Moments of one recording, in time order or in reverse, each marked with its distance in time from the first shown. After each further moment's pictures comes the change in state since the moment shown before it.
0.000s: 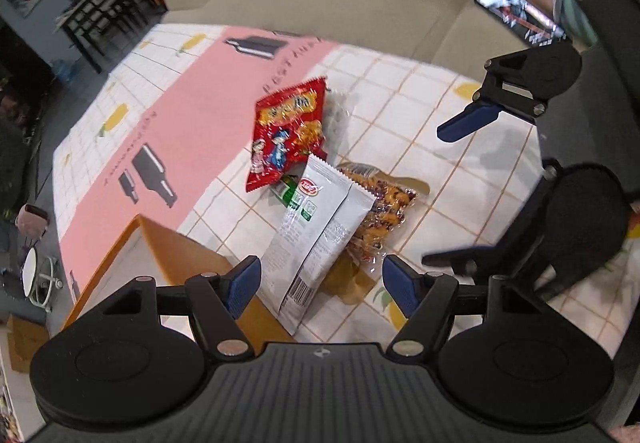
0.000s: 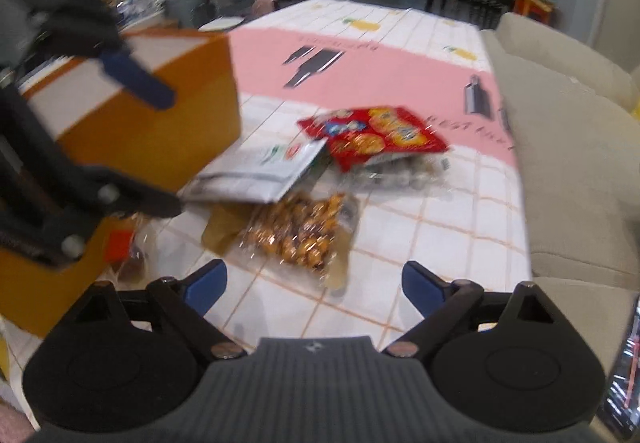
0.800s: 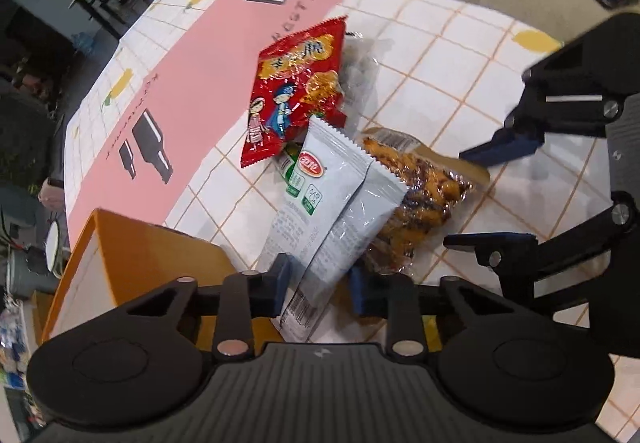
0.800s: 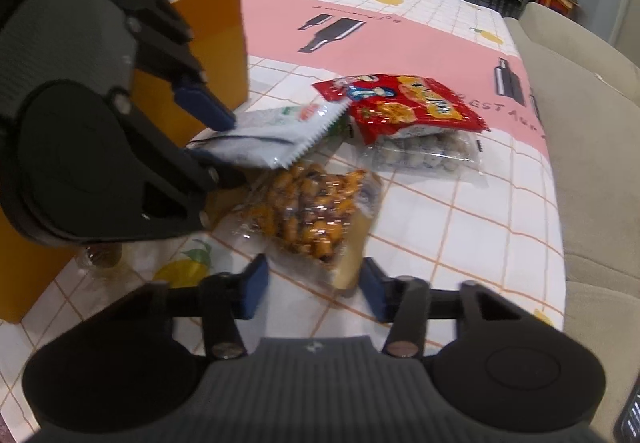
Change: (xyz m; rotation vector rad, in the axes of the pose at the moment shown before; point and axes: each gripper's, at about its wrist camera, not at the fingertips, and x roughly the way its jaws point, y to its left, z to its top) left arm 0.059 -0.008 0.008 -0.035 0.121 0.111; right arm 0.035 0.005 -0.003 -0.039 0.058 -0.001
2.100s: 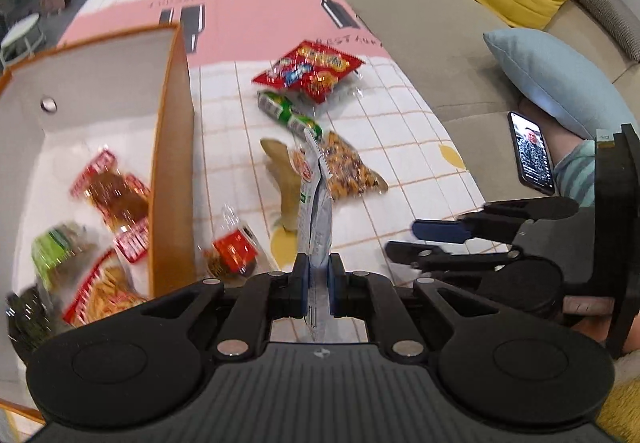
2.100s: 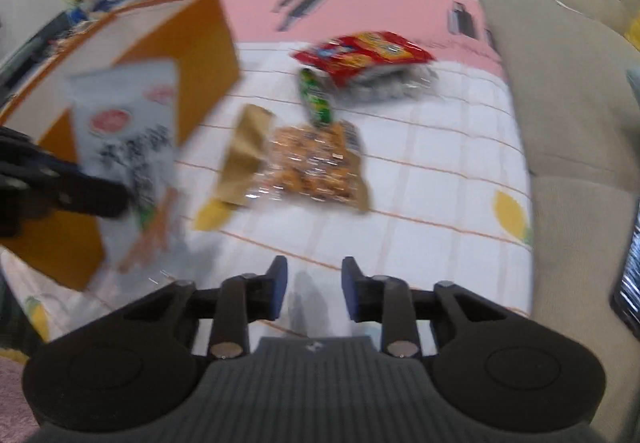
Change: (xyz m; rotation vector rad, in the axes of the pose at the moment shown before) left arm -0.098 0.011 -0.087 -0.710 -0.100 -0.349; right arm -0.062 -0.003 -0.031 0.167 0.086 0.046
